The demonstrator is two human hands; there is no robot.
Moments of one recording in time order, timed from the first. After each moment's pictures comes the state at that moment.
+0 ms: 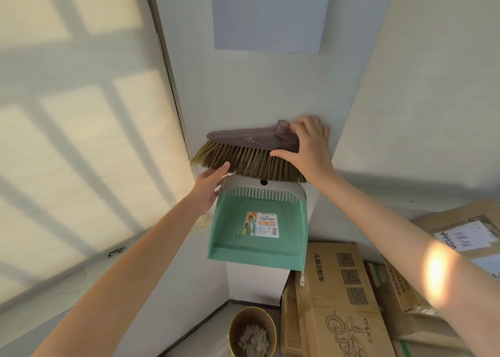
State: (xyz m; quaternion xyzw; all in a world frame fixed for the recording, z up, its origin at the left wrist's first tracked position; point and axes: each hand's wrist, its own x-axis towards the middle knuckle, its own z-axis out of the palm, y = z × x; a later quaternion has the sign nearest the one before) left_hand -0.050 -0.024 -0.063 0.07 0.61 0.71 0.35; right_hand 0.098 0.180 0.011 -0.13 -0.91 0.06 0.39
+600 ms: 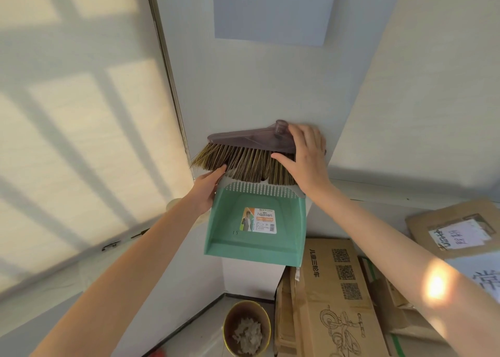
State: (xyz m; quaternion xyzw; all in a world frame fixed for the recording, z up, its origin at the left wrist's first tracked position) left_hand -0.051 -0.022 -0.083 0.01 0.59 0.70 0.41; right_hand 0.104 0.167 -0.017 -0.16 -0.90 0.07 0.39
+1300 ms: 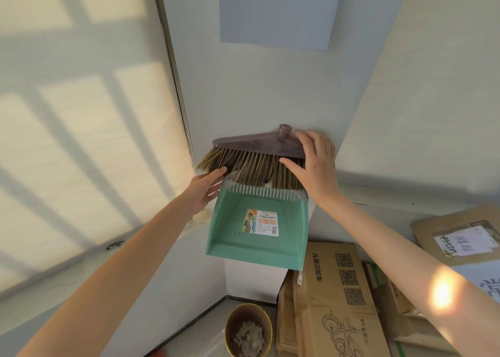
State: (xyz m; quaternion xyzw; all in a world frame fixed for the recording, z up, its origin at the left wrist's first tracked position) left_hand -0.057 -0.036 -0.072 0.03 0.62 0.69 0.38; right_hand 0.115 0.174 -0.022 -0.15 -0.90 0.04 0.40
